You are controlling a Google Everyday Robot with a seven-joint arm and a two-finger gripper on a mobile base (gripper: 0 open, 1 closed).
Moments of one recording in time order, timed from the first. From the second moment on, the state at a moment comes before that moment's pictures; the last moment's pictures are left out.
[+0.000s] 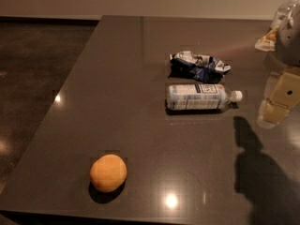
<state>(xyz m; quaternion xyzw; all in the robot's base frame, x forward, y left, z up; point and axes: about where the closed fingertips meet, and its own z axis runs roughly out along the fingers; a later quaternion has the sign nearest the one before) 0.438 -0.217 0.976 -0.60 0.78 -0.03 0.16</state>
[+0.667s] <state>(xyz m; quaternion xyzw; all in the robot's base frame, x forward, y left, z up) 0.452 -0.199 0.968 -0.62 0.77 -0.02 0.15</state>
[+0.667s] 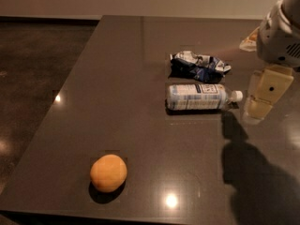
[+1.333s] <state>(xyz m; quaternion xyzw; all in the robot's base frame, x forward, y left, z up) 0.504 -0.167 0.929 -0.66 0.74 0.02 0.13</state>
